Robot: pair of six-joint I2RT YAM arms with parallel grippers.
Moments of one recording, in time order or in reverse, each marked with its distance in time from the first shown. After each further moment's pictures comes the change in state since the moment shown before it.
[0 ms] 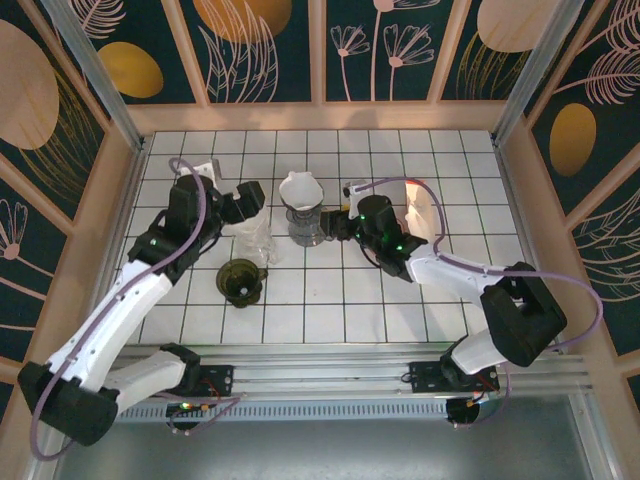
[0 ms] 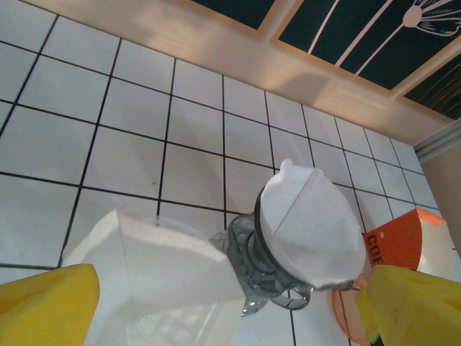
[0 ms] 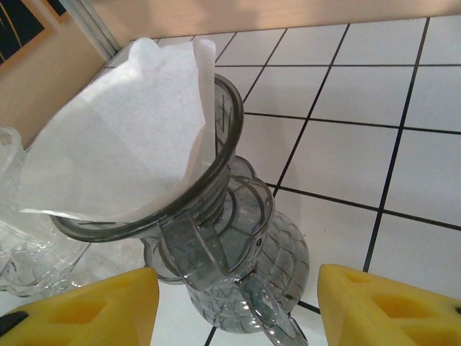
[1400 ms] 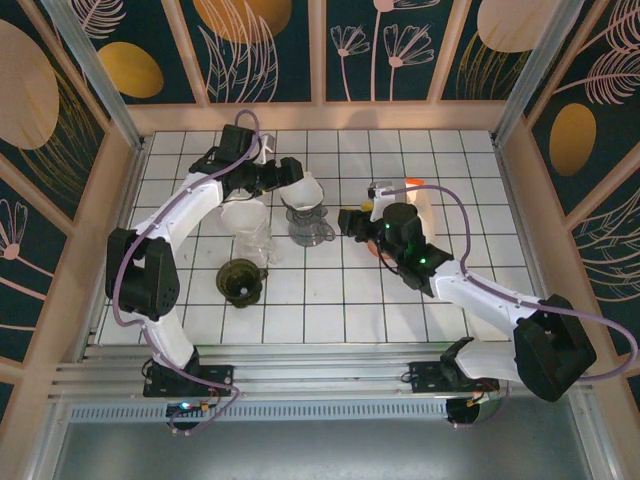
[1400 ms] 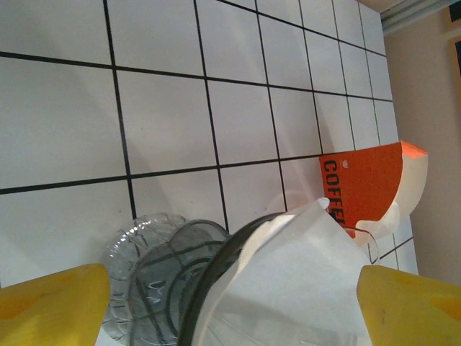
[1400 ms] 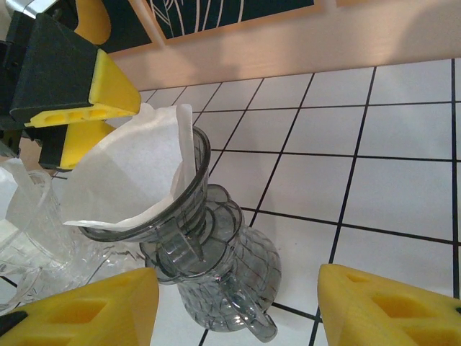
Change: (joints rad) left arm 0.089 0.695 0.429 -0.041 0.539 0.064; right arm -0.042 -0.210 -0.122 0.011 0.030 0.024
